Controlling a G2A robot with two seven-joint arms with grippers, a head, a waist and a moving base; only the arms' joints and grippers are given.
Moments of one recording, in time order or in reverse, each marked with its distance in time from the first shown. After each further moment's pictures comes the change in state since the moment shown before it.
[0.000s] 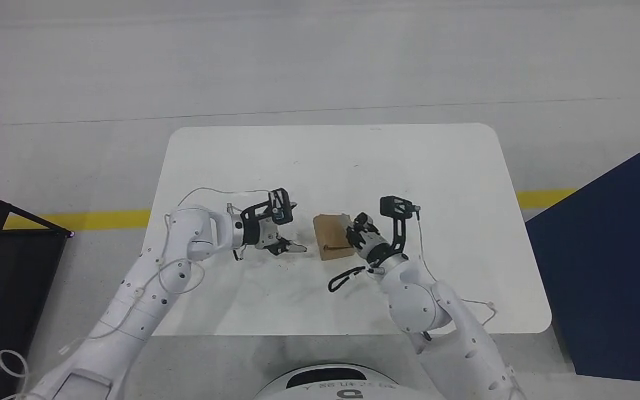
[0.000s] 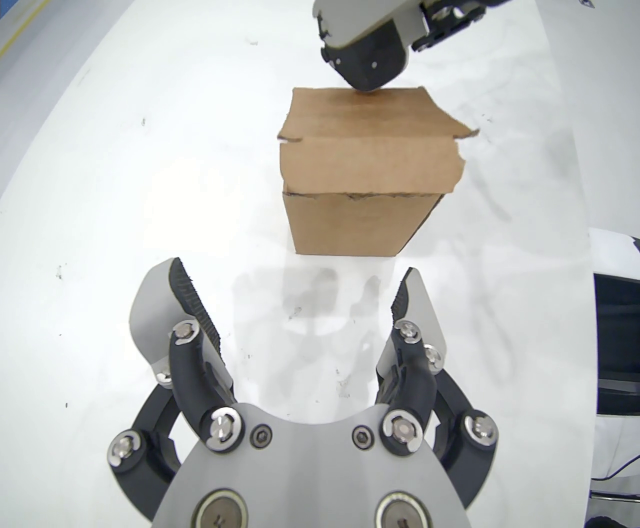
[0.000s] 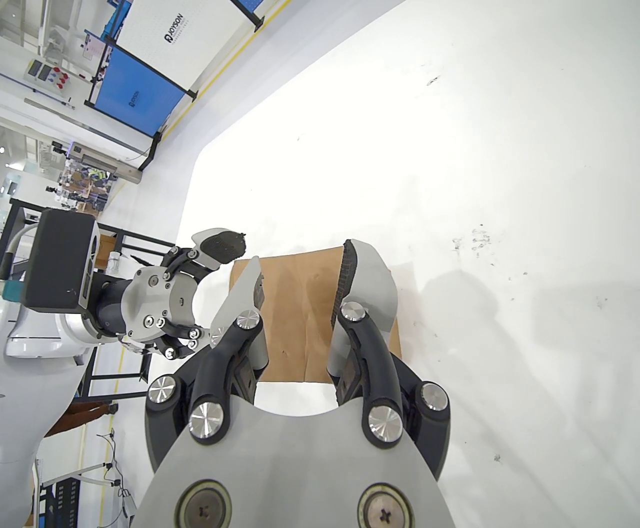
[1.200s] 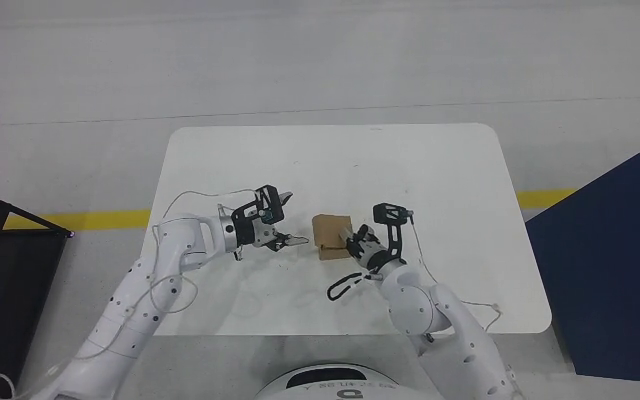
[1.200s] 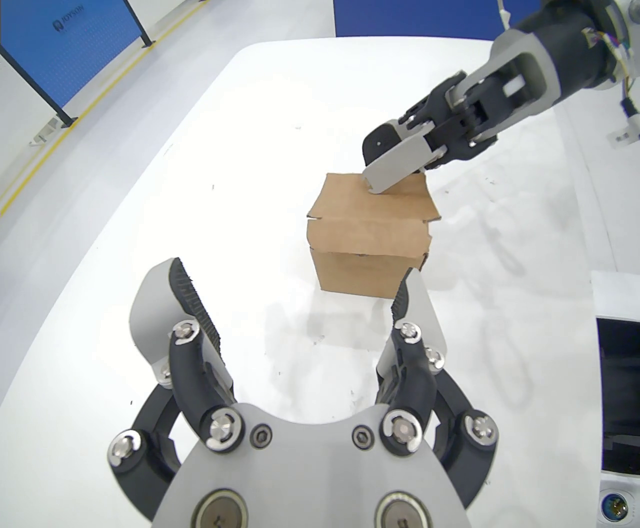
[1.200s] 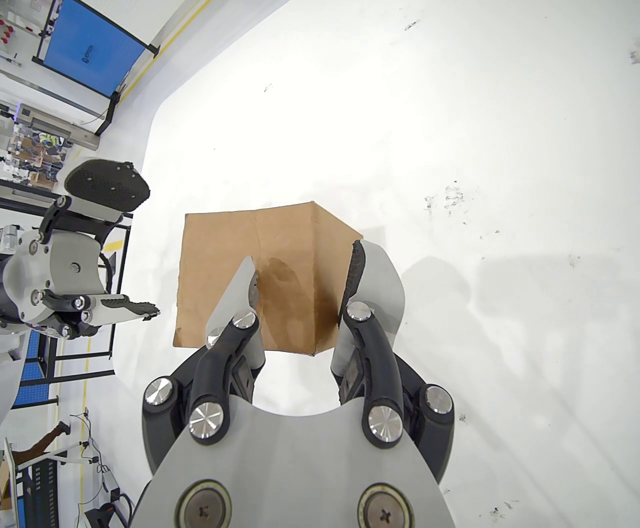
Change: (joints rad) left arm 0.089 0.026 -0.064 -0.115 0.089 0.095 0.187; right arm -0.009 0.008 -0.010 0.000 -0.092 0.045 0.128
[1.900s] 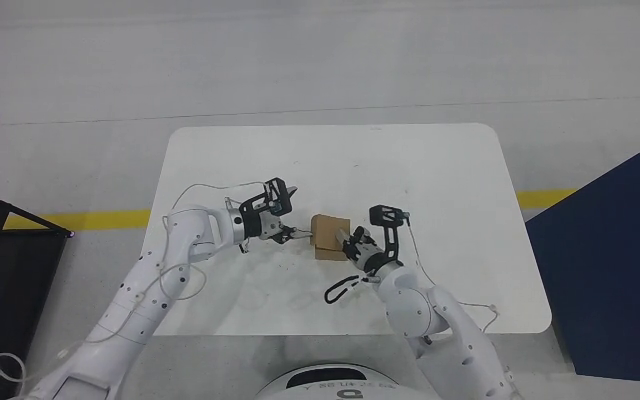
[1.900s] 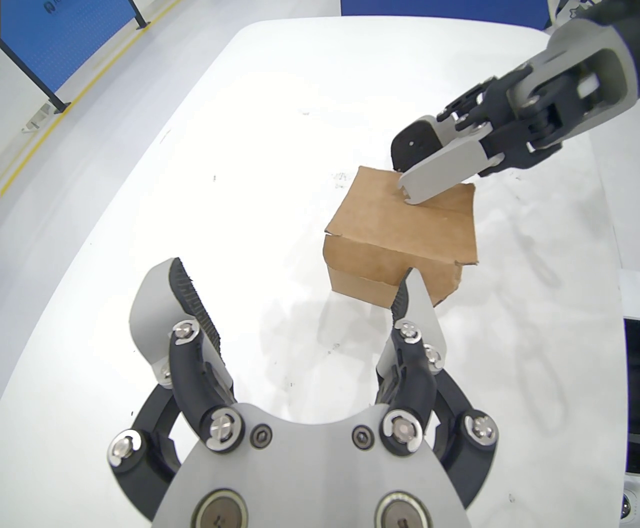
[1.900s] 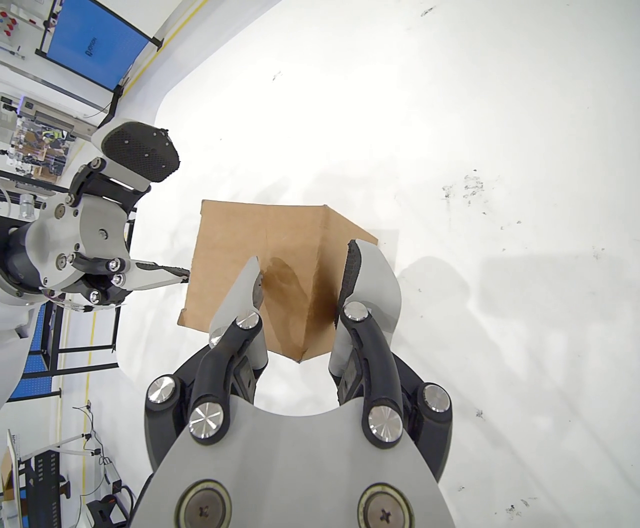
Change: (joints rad) left arm -0.080 -0.021 0.068 0.071 -0.022 0.029 -0.041; right arm -0.004 -0.002 -0.010 -0.011 0.009 -0.002 0.005
